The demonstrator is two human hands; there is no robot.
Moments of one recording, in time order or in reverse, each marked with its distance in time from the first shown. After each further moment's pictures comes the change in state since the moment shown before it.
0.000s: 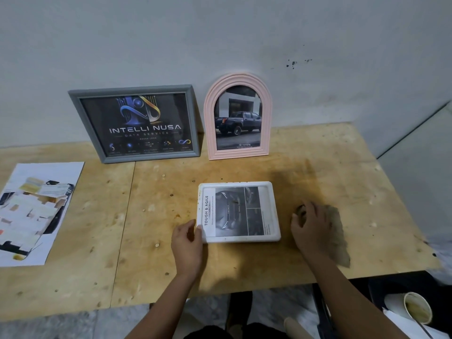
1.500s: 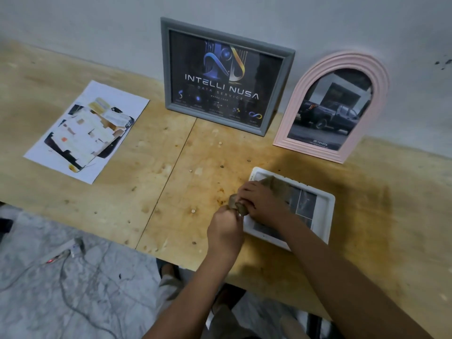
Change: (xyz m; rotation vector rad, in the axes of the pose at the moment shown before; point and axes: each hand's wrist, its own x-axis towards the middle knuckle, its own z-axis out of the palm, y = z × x) left_hand 0.003 0.019 -0.005 0.393 -0.145 -0.059; right_hand 0.002 -0.171 0.098 -0.041 -0.798 -1.189
